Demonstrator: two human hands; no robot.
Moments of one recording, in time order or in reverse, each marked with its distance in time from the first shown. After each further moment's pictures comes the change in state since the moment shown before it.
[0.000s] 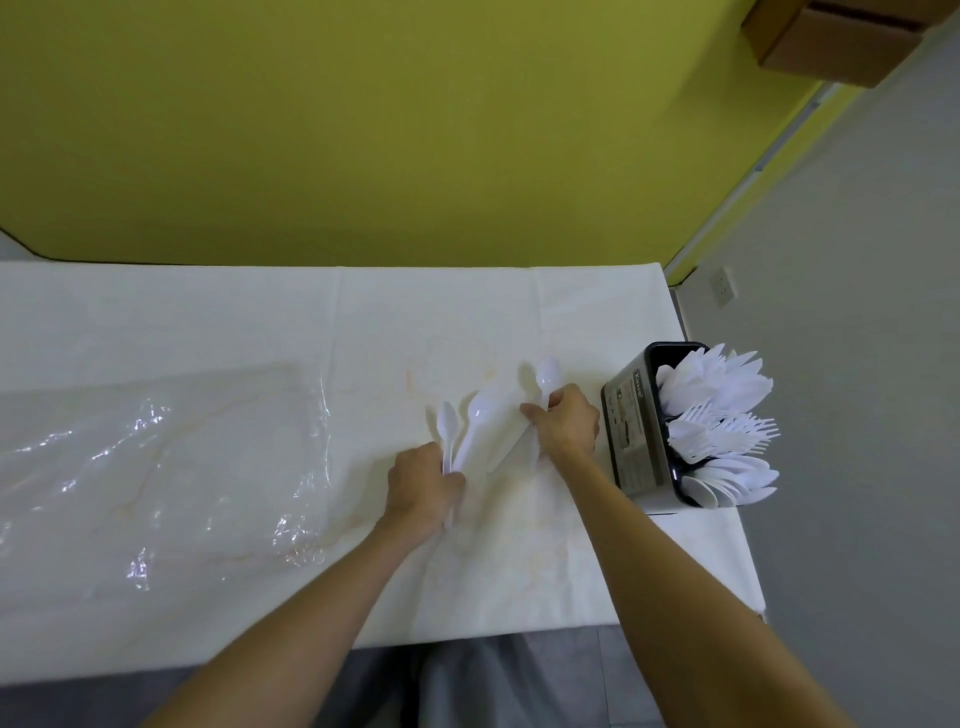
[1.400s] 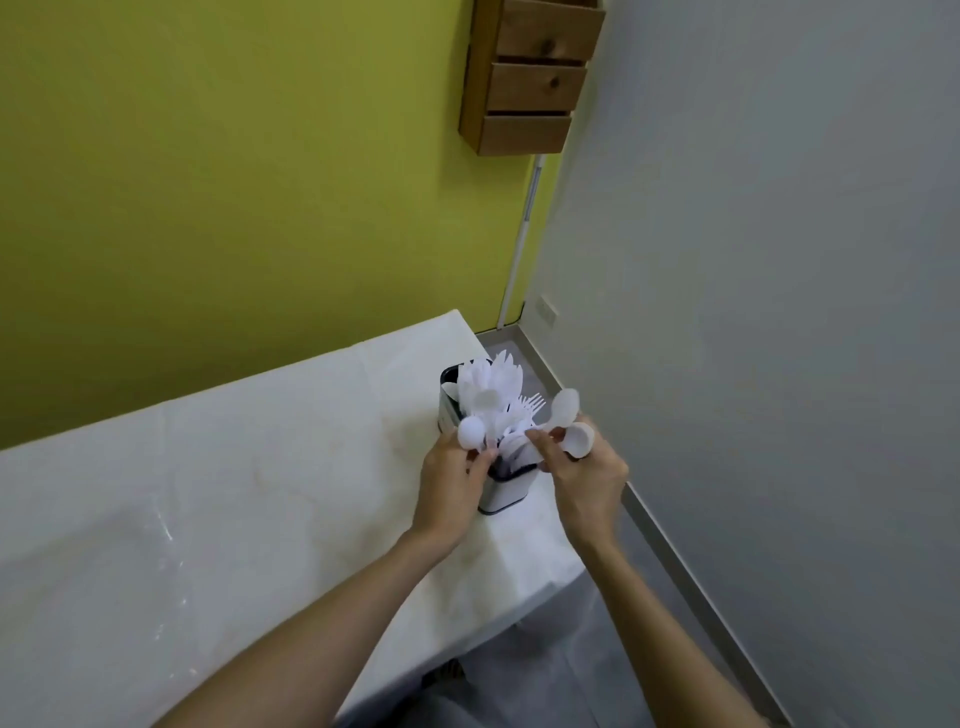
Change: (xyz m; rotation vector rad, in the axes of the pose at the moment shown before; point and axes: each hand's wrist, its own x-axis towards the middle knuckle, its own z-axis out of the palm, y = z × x) left_hand -0.085 0.174 0.063 -0.339 -0.022 0.663; right_hand -0.096 0.105 -0.167 0.440 0.627 -0.323
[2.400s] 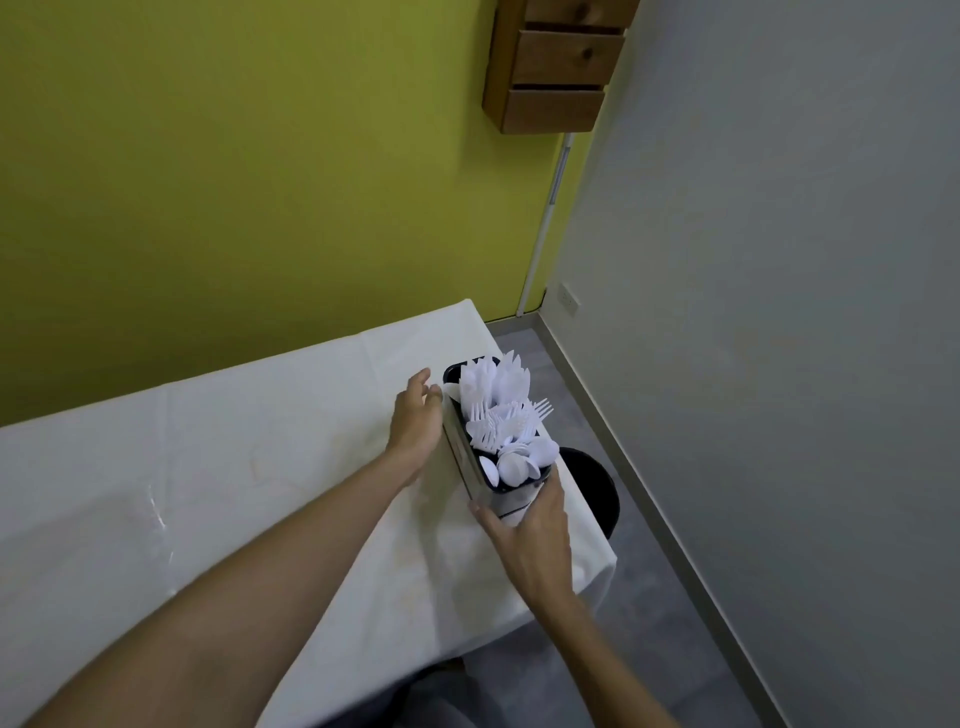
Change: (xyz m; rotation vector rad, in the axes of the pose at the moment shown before) left_hand 0.090 -0.036 -0.011 -0.158 -0.046 -0.408; right_hand -0.036 0.044 0.036 -0.165 -0.352 0.233
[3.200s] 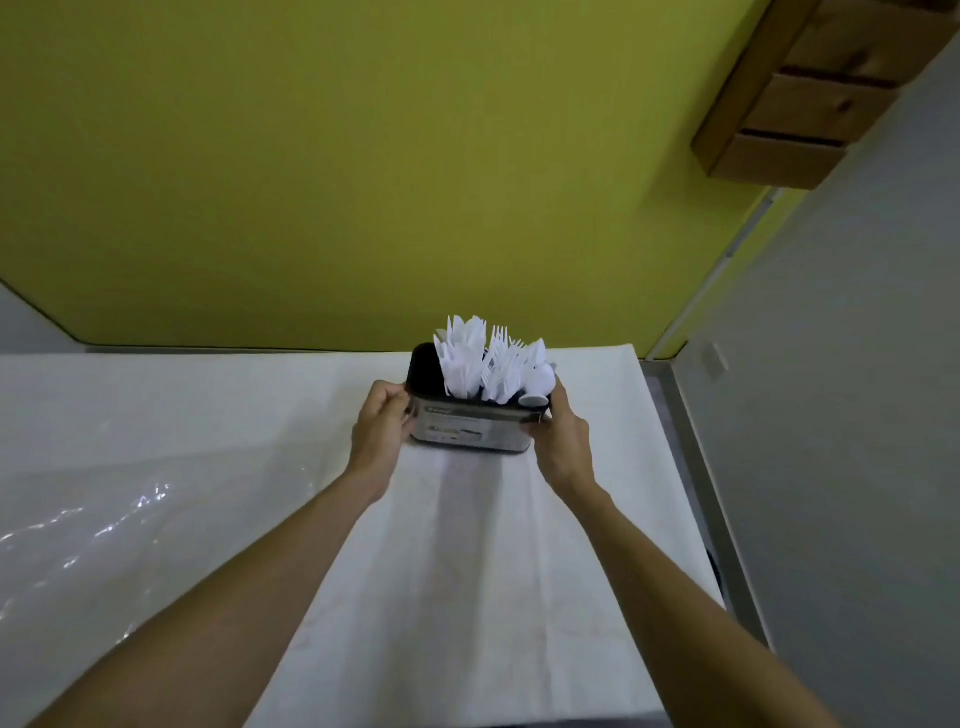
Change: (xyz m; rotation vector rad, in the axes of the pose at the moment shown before) left_hand 0.000 -0.061 -0.187 -0.484 0.412 -0.035; right_hand 0.099 -0.135 0.117 0.033 -0.403 -0.347
